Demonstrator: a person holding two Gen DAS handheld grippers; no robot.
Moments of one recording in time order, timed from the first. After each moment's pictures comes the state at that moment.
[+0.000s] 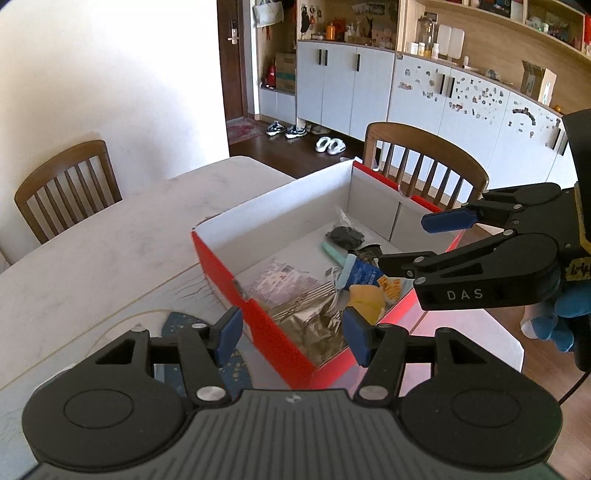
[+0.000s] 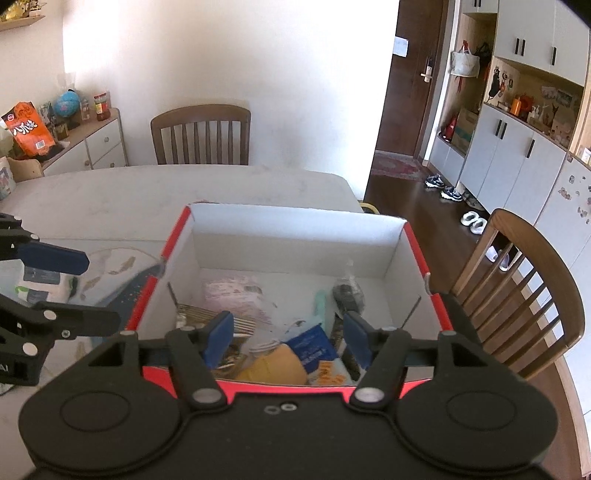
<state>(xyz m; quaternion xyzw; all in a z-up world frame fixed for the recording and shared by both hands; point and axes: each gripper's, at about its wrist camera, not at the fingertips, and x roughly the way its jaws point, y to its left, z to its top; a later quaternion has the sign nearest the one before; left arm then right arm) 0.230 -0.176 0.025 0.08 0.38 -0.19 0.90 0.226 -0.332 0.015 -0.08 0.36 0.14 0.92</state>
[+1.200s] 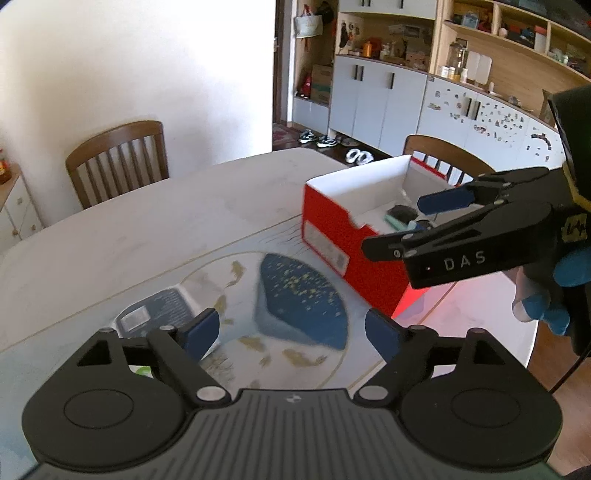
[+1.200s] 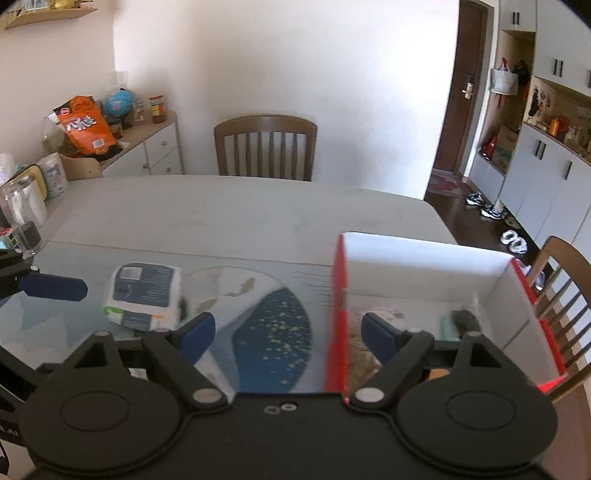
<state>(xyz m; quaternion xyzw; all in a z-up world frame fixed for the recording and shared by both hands) 0.159 -0.026 0.022 0.04 0.37 -0.16 0.92 0.185 -0.181 0.030 -0.08 0.35 0.19 0.91</state>
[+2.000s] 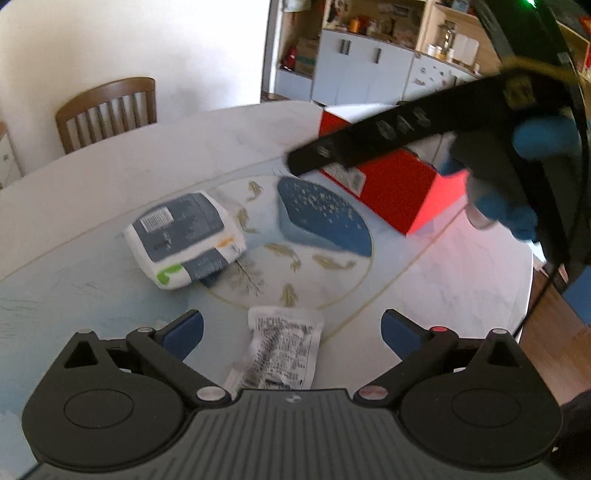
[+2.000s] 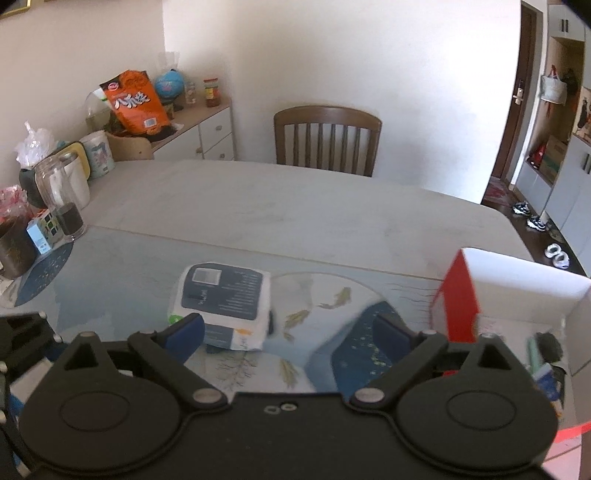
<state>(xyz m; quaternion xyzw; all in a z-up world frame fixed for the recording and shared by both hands) 0.124 0.049 -0.049 0.03 0.41 -0.21 0.89 0.195 -0.081 0.010 -0.10 0.36 0.26 0.89</state>
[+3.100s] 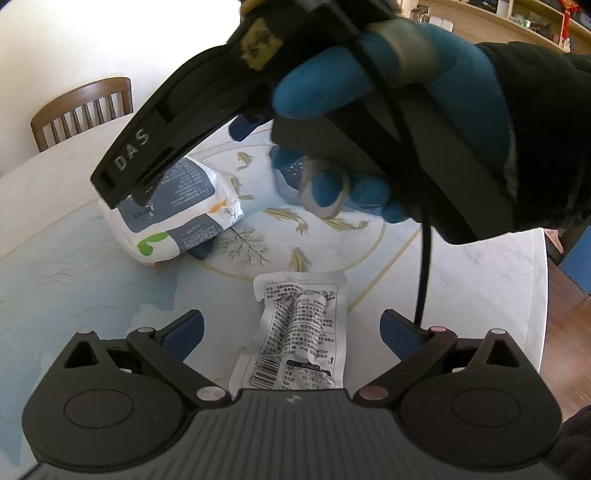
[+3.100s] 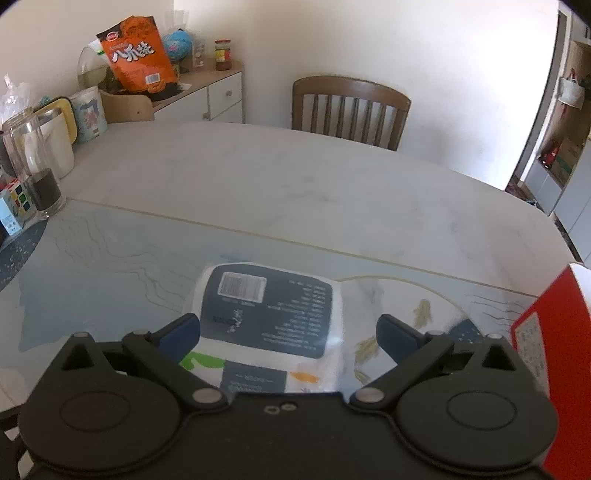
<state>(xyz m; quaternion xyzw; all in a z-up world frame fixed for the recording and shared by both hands) 0.132 0.058 -0.107 0.06 0.40 -0.24 0.89 0.236 0.021 -0.058 -0.14 0.39 0.25 0.88</state>
